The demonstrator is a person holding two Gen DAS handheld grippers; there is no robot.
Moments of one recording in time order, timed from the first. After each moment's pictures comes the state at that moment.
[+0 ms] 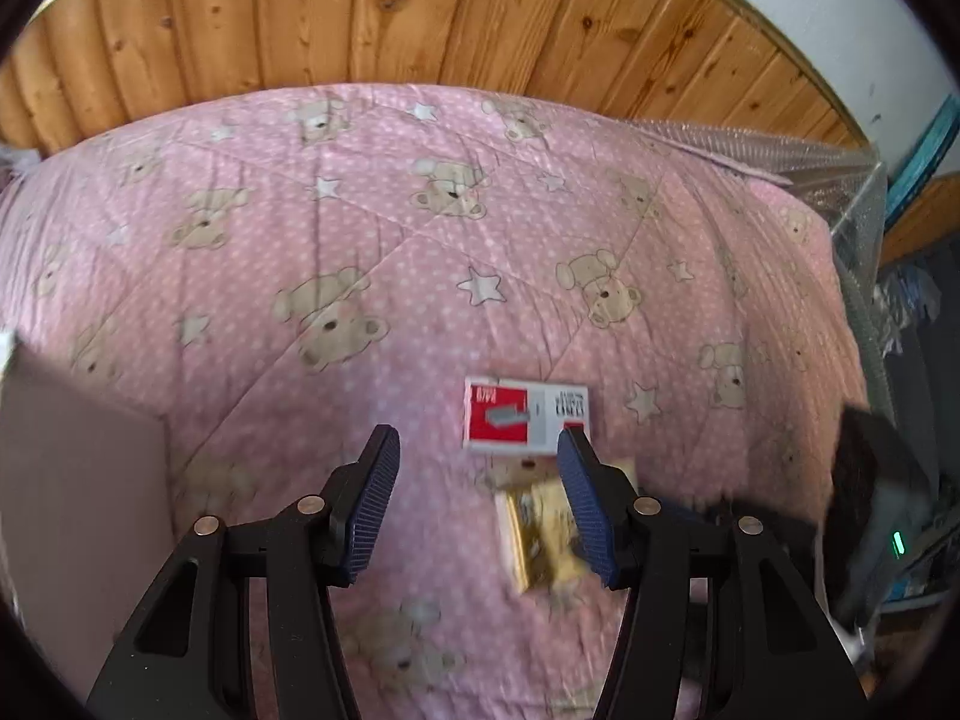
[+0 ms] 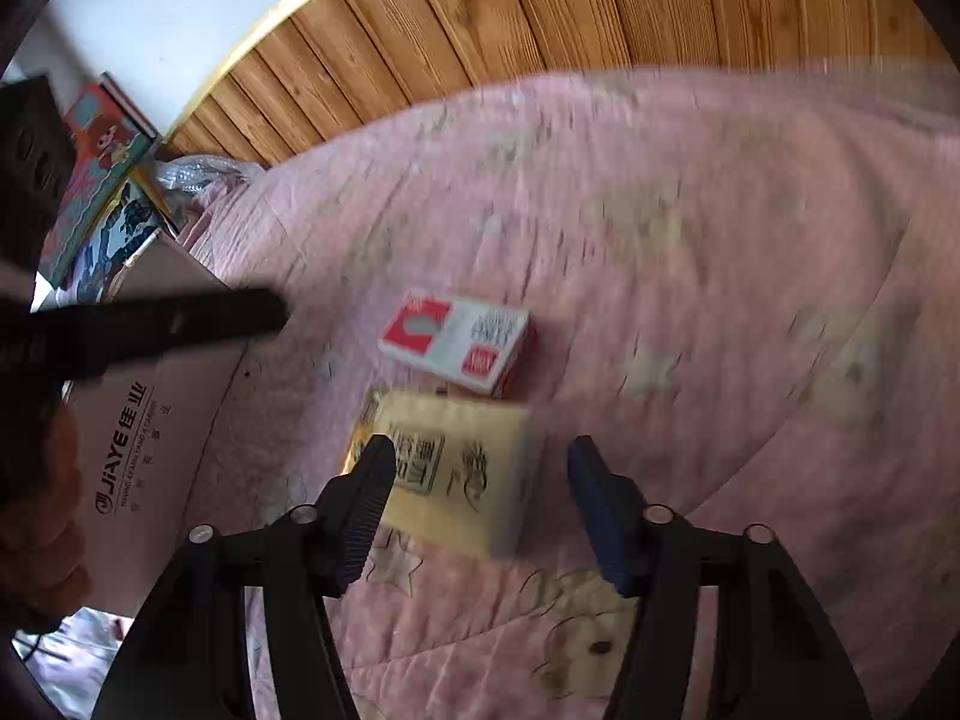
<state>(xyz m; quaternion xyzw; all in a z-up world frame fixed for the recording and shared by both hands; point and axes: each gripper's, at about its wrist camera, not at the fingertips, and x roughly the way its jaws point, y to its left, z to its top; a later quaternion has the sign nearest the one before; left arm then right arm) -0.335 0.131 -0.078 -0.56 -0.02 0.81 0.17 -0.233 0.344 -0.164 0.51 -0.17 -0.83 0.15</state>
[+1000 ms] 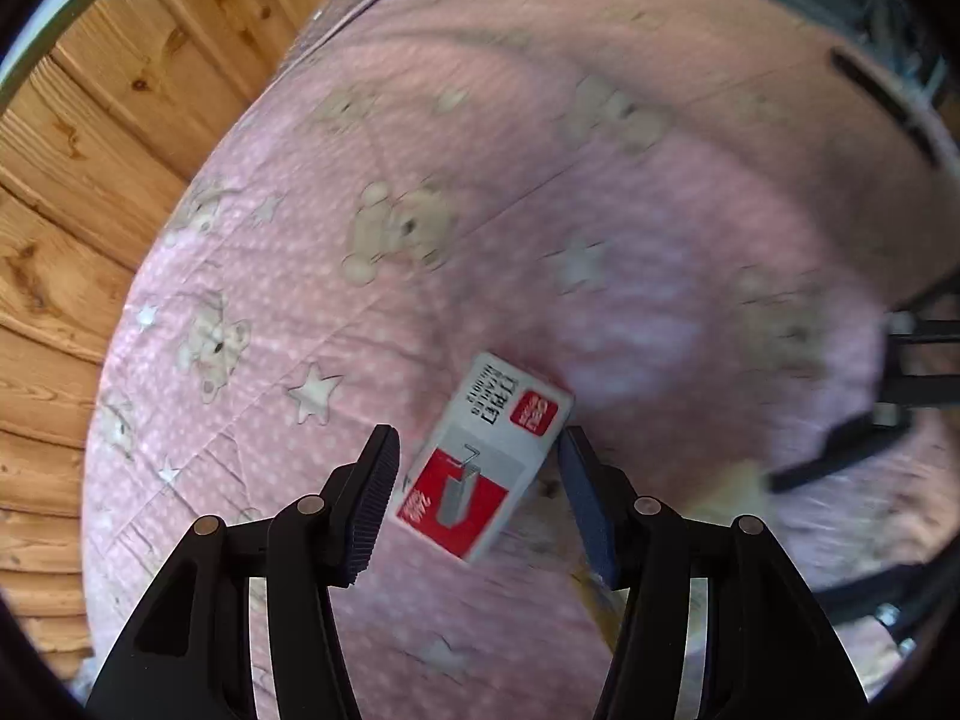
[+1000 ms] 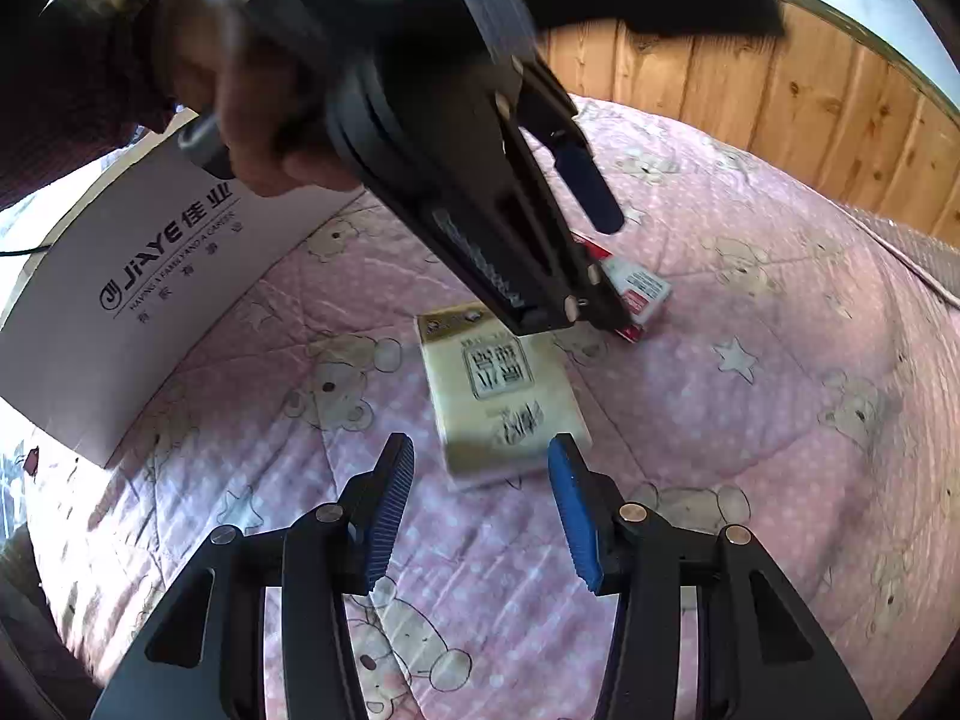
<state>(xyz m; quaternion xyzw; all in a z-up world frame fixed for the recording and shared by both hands) -0.336 0.225 -0.132 -0.44 0.41 0.68 0.41 -0.173 0.270 -0.150 0.46 0.07 -0.87 0.18</state>
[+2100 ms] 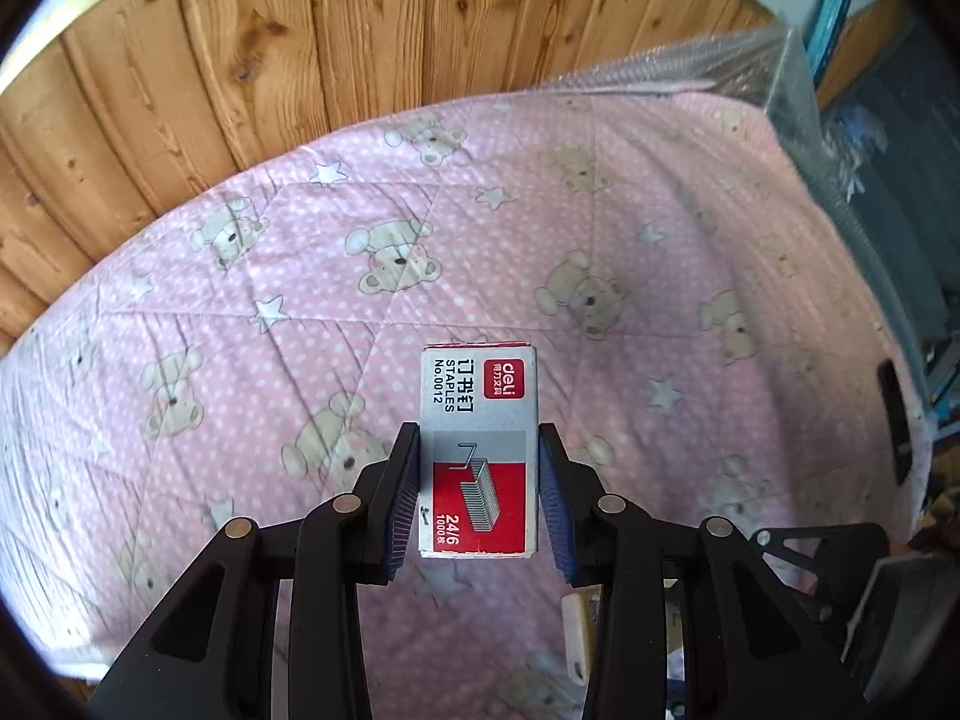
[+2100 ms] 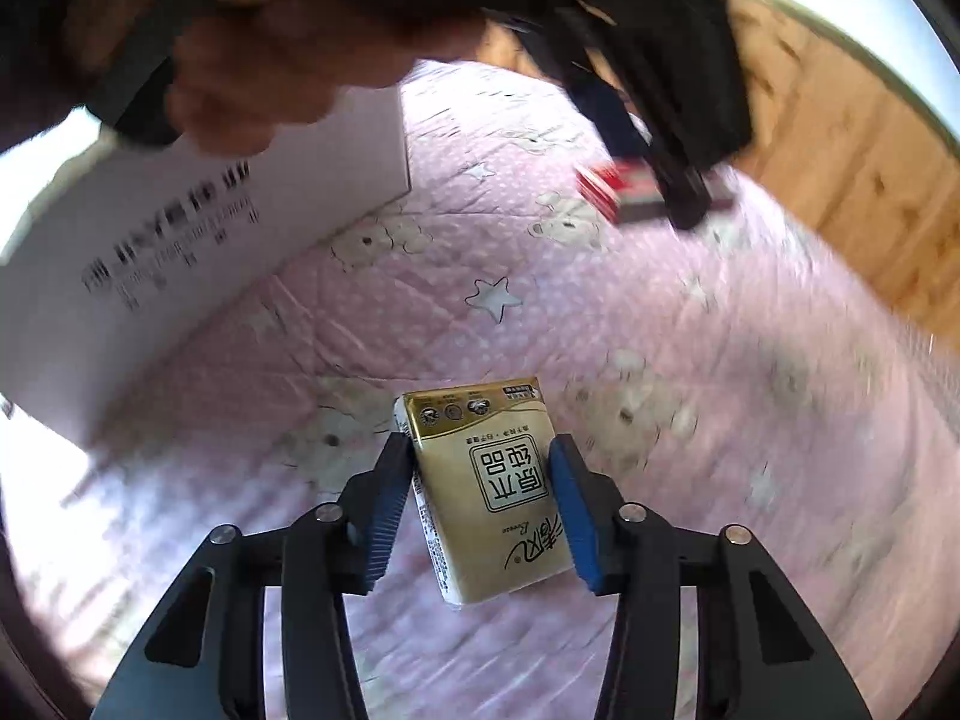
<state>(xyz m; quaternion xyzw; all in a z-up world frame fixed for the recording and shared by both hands) -0.381 0.145 -0.056 -0.54 0.12 0.78 0.30 -0.201 0.242 -0.141 0.46 0.12 -0.85 0.23</state>
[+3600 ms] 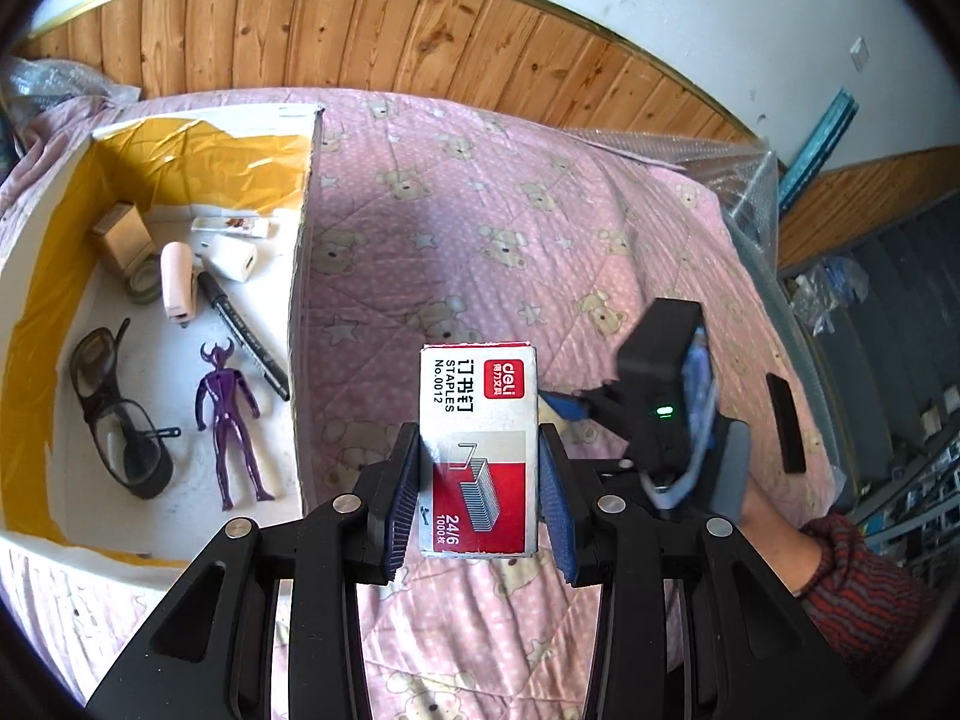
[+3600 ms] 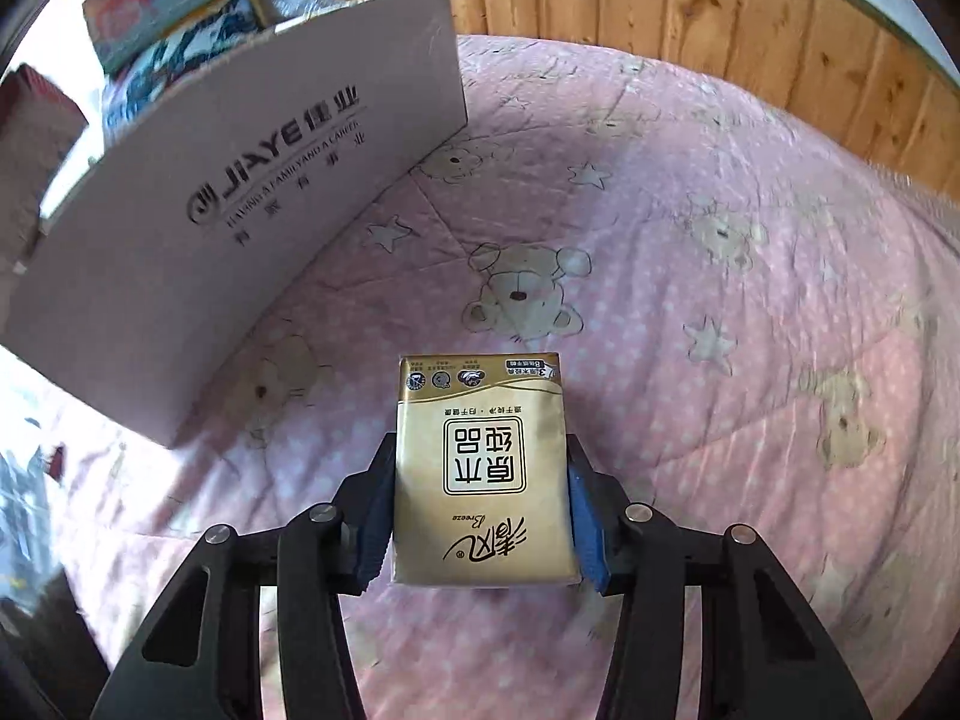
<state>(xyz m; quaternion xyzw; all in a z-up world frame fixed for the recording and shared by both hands) -0.104 -0.004 -0.003 -0.51 -0.07 0.83 0.22 -0.116 0.207 -0.161 0.50 0.03 -0.84 0.18</state>
